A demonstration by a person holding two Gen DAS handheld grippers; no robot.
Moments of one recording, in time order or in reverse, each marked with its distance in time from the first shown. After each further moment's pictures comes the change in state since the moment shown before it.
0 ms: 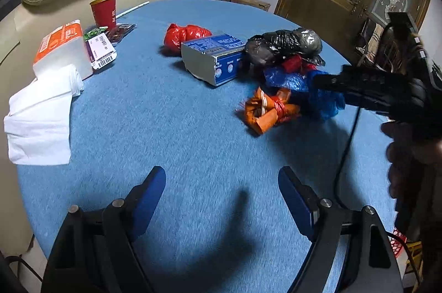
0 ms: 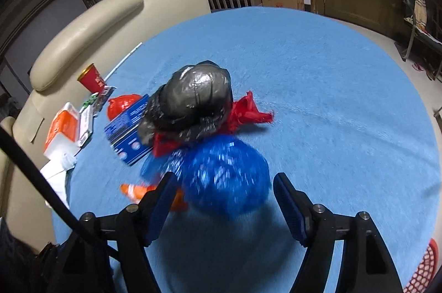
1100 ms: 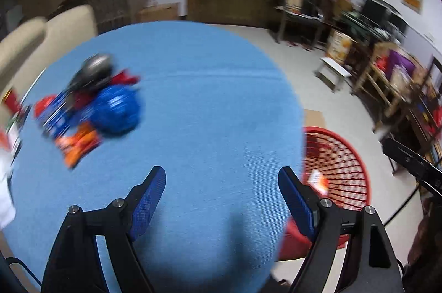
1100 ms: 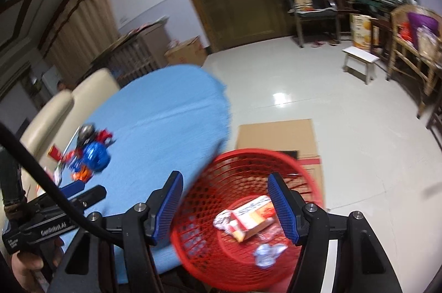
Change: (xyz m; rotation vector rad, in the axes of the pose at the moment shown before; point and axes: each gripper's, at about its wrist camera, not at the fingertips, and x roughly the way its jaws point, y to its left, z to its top) left arm -0.030 -0.217 -0.033 0.379 0.010 -0.158; right arm -0.248 -0.213 -0.205 0.380 -0.311 -0.220
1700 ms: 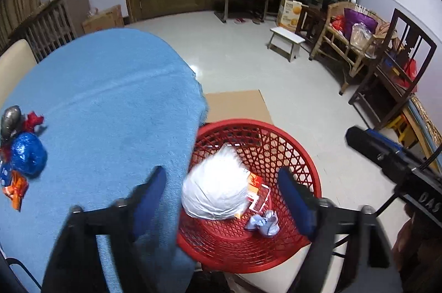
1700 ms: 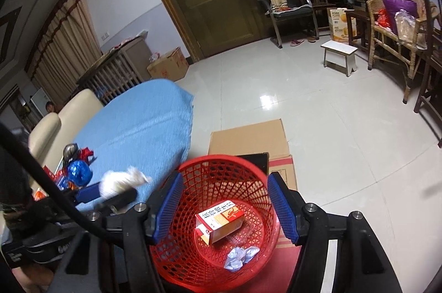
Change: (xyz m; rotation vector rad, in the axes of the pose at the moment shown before) left arm 0.036 -0.156 0.017 0.249 0.092 -0.164; right arm -0.022 -0.077 -0.003 0.129 -0.060 -0.065
